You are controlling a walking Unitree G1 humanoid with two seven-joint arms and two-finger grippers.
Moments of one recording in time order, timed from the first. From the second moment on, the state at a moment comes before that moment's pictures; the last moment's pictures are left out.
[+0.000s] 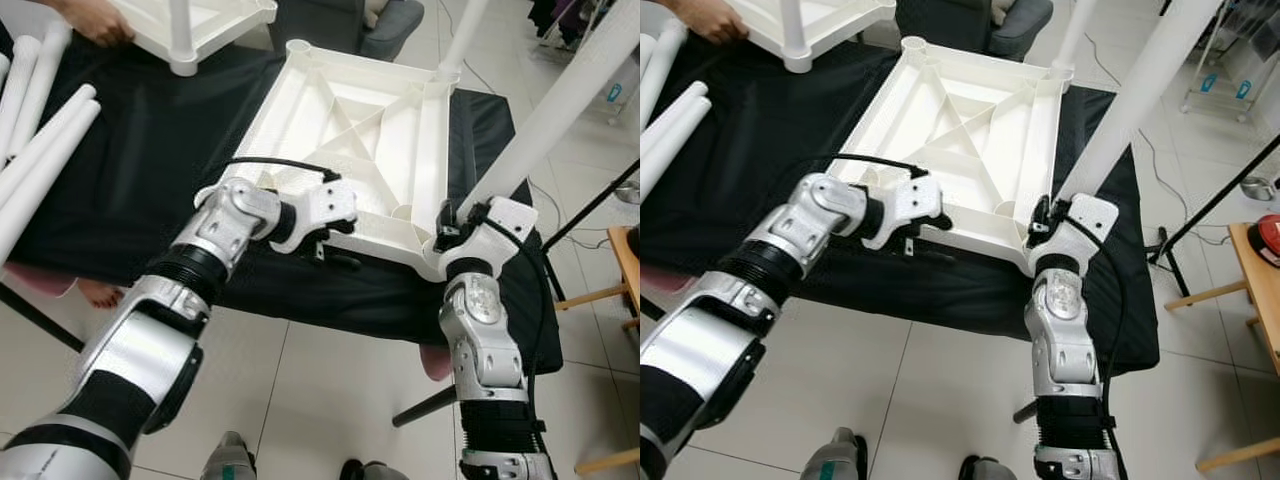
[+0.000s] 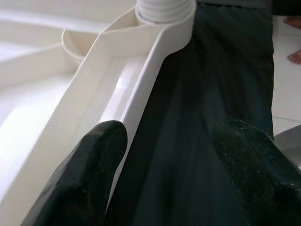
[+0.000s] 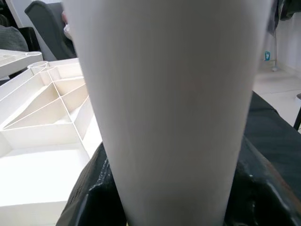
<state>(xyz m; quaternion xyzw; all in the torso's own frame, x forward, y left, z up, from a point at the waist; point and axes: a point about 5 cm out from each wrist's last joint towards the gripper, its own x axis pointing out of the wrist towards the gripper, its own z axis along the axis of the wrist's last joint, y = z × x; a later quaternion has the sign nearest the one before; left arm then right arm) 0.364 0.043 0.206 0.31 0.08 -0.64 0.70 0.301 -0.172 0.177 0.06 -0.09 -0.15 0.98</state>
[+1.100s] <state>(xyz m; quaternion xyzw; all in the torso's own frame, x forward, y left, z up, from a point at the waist) 0.375 0.003 0.223 0.21 0.02 -0.57 0.79 0.293 -0.171 0.182 0.06 -0.12 -0.16 0.98</state>
